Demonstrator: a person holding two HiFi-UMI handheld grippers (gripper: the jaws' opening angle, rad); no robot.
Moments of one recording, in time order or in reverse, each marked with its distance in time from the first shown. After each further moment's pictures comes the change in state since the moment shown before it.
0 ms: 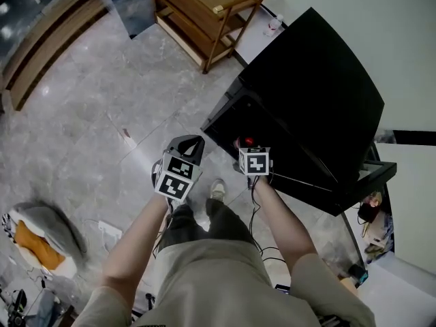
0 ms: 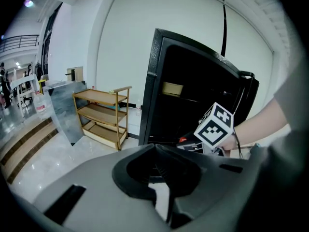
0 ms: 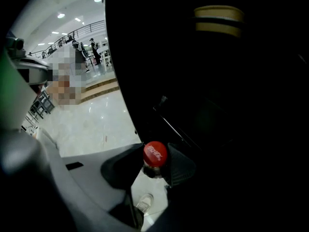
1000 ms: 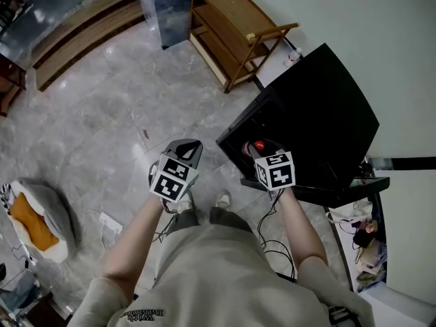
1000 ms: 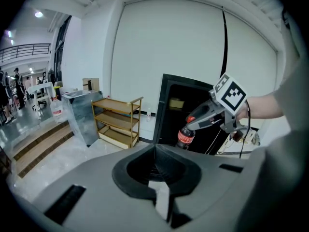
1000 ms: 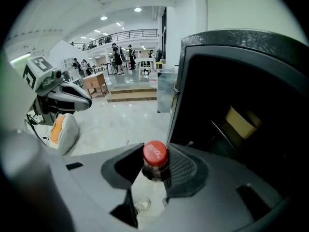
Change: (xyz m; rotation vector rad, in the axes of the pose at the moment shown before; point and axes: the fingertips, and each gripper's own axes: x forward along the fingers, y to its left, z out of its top) left arm -0.144 0.017 0.003 -0.033 -0.067 0.109; right arm -0.169 0.094 0.091 -0.315 -0.148 0.199
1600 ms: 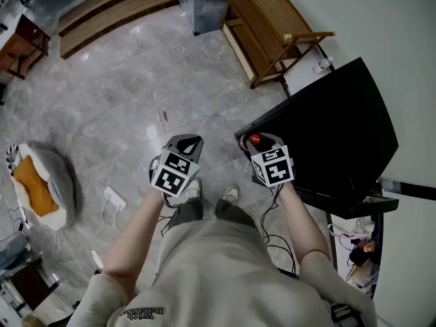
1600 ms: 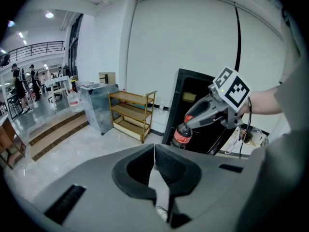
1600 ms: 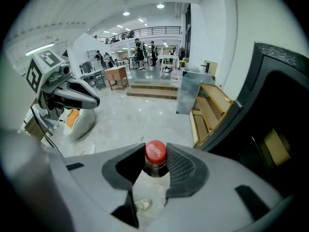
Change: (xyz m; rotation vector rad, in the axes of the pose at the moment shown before) left arm -0.047 0.035 -0.055 -0.090 0.058 0.133; right arm 0.035 0.086 0.025 -0.202 0.021 0.164
